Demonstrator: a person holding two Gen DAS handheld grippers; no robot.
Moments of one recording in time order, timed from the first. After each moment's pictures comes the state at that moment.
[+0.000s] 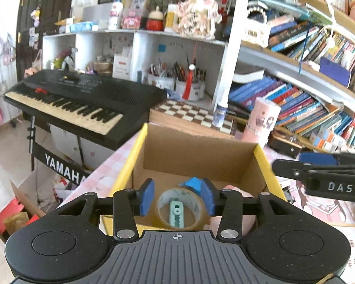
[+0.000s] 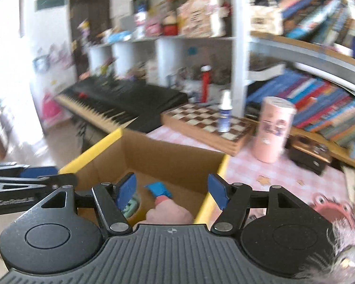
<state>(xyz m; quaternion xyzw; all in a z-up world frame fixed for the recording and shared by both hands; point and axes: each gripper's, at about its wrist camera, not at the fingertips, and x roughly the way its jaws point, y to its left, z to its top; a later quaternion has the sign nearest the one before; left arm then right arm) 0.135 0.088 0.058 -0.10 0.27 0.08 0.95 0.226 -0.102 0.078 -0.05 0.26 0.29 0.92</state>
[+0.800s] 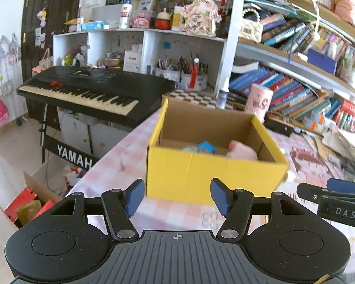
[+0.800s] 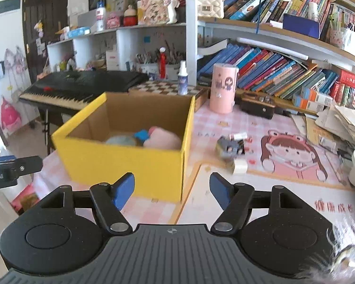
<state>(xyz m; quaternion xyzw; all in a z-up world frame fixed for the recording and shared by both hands) 0.025 0.097 0.044 -0.09 0.28 0.07 0.95 0.075 -0.108 0.038 -0.04 0.29 0.16 0.94</state>
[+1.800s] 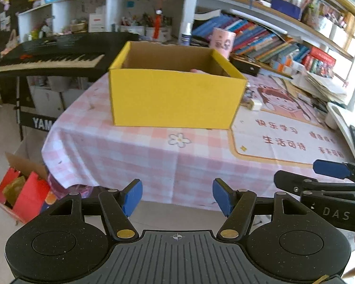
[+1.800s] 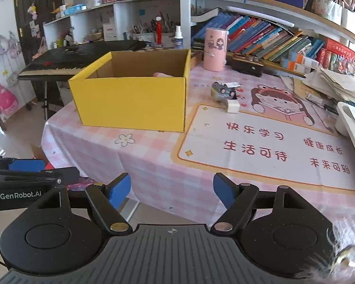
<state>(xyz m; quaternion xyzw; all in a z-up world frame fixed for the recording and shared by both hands) -0.021 0.060 0.003 -0.06 0.38 -0.02 0.92 -0.011 -0.116 0.009 -0.03 0.35 0.13 0.93</state>
